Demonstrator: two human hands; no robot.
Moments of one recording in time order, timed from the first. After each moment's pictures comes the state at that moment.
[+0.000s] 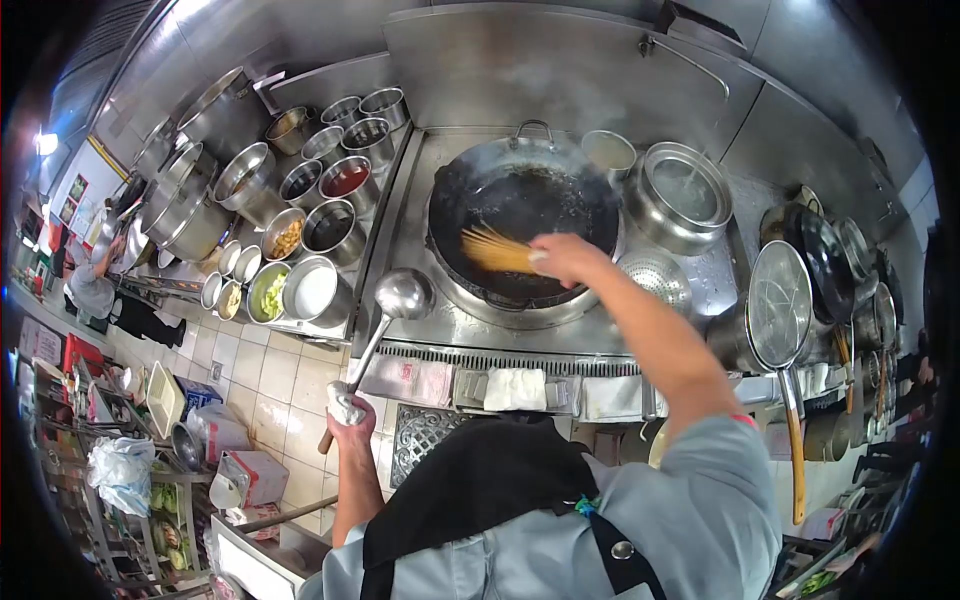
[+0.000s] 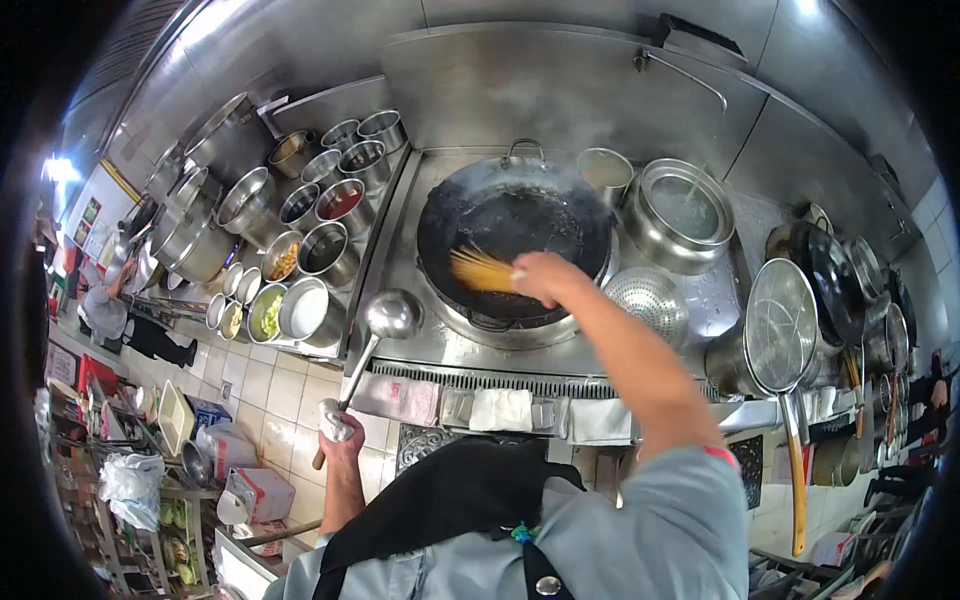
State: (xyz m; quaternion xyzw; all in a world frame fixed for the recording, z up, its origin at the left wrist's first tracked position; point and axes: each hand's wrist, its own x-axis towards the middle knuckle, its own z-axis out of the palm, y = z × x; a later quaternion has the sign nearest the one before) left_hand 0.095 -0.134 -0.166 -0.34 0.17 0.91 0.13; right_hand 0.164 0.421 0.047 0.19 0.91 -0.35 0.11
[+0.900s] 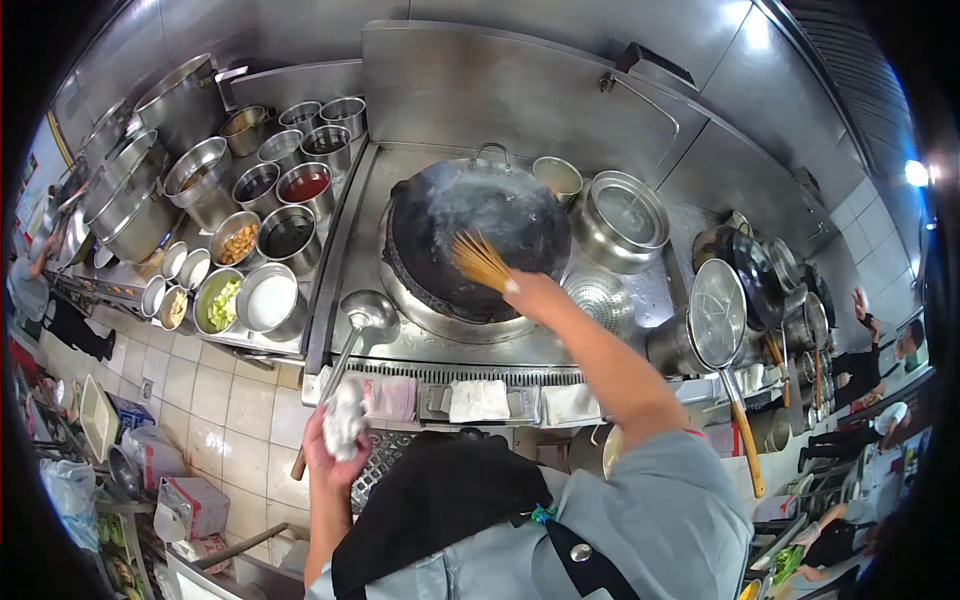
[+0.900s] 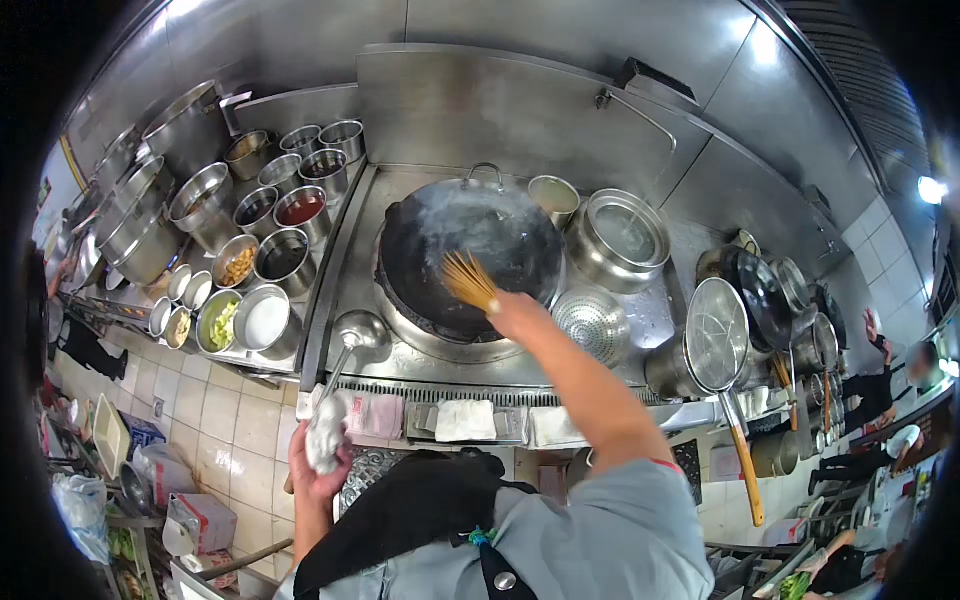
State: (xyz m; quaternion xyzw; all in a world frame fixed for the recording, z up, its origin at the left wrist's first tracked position) left_hand 0.165 -0.082 -0.027 -0.19 0.14 0.87 0.43; right_hand 0.201 0.375 0.043 0.23 0.96 -0.17 0.06
